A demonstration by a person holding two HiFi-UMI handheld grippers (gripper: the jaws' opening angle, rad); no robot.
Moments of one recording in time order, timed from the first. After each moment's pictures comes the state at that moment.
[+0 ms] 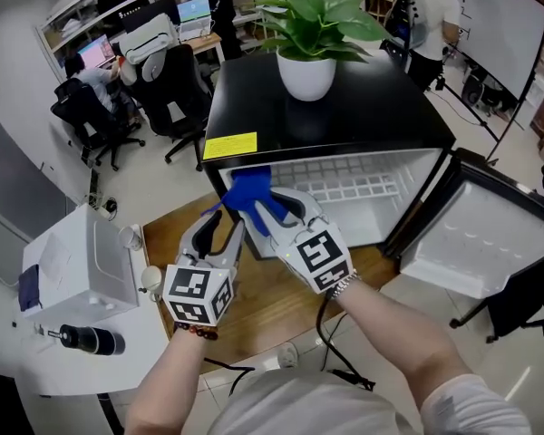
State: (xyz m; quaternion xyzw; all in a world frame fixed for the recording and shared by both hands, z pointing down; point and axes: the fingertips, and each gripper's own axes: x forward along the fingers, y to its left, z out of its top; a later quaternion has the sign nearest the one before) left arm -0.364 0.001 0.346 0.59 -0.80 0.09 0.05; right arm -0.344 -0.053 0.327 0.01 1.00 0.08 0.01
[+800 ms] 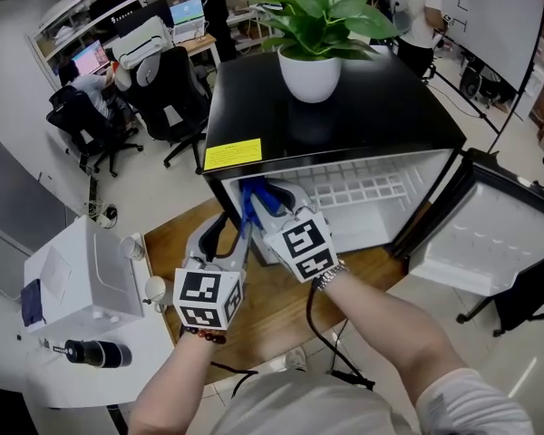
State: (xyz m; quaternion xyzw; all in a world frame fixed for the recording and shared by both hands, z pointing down) left arm -0.377 -0.015 0.351 0.60 -0.79 0.11 0.04; right arm -0.394 -0.075 0.339 -0.04 1.00 0.07 0.00
